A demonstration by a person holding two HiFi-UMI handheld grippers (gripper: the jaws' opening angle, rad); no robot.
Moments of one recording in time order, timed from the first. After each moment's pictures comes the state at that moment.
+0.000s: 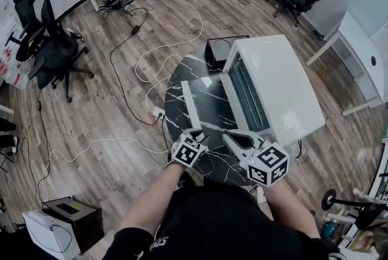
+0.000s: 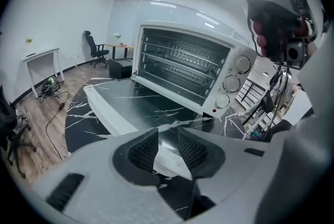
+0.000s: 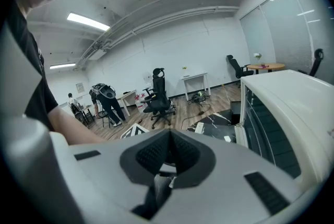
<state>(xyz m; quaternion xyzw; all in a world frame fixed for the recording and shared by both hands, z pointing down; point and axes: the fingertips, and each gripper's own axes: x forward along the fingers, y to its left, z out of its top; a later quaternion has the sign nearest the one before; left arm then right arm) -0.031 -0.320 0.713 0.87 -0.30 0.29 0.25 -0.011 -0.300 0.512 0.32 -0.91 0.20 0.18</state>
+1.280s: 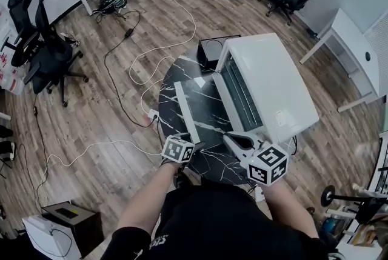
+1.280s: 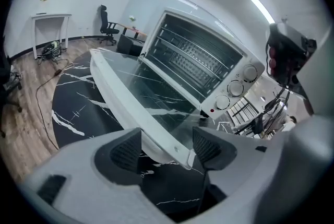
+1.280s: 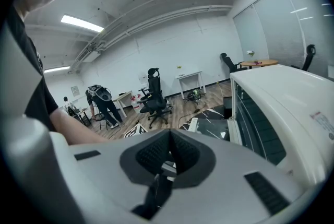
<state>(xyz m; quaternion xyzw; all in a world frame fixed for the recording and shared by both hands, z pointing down) -0.043 -0.301 0.743 0.84 -0.29 0.26 0.38 0.014 -0.290 0.518 0.34 -0.89 0.23 0.18</state>
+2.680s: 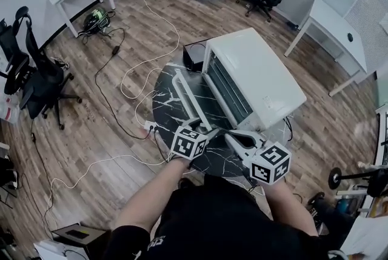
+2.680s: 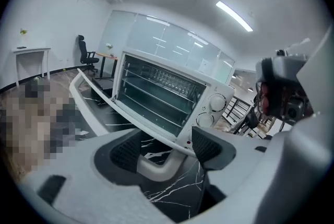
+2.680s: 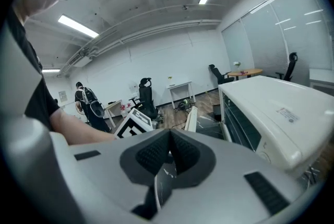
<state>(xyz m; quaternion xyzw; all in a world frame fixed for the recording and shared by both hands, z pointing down) 0.018 -0.320 0.631 0.91 -0.26 0.19 0.25 0.026 -0.253 0.489 0.41 -0.88 0.21 0.14</state>
